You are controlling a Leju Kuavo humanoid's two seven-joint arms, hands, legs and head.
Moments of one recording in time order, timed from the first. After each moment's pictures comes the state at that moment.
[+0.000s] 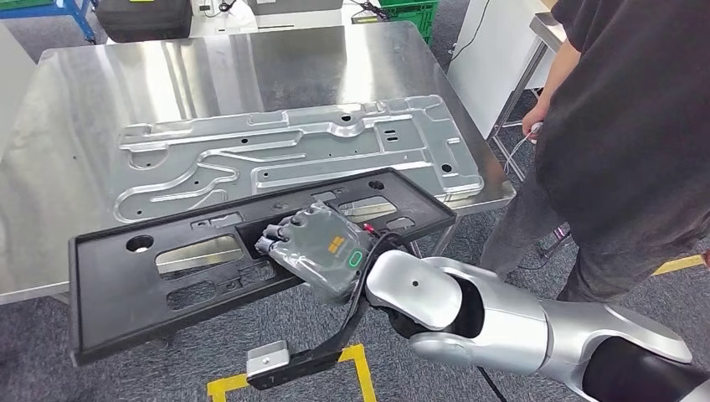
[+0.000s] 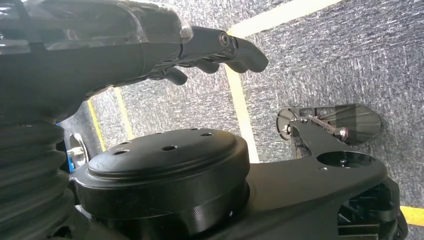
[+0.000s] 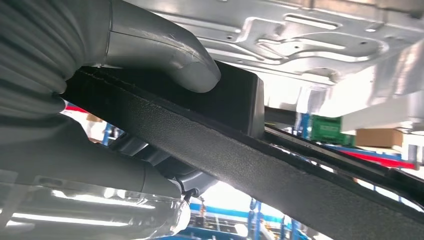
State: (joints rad) left arm -0.13 -0.04 -0.98 -0.19 0.90 0.24 0.07; right arm -0.82 -0.33 1.10 -1.85 0.83 0.26 0.34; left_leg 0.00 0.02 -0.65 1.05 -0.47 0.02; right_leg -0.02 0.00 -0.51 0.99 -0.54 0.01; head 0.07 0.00
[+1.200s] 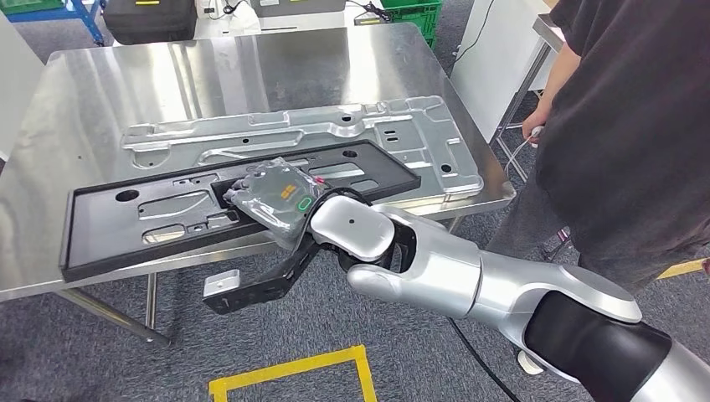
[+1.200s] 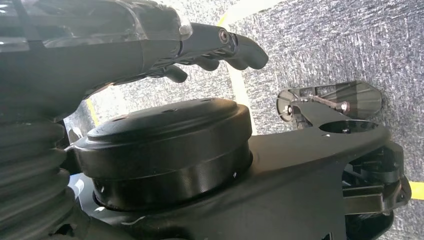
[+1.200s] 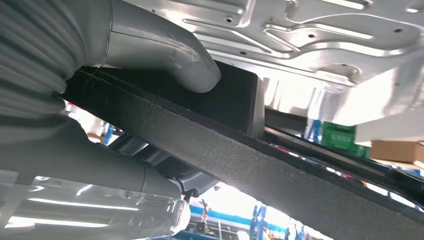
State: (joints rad) left arm -0.13 -0.06 -1.00 -0.18 0.92 0.20 0.07; right arm -1.03 -0.13 1.15 -1.39 0.76 0.17 0.25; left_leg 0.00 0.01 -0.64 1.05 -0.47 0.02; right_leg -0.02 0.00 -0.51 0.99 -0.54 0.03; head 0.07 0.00
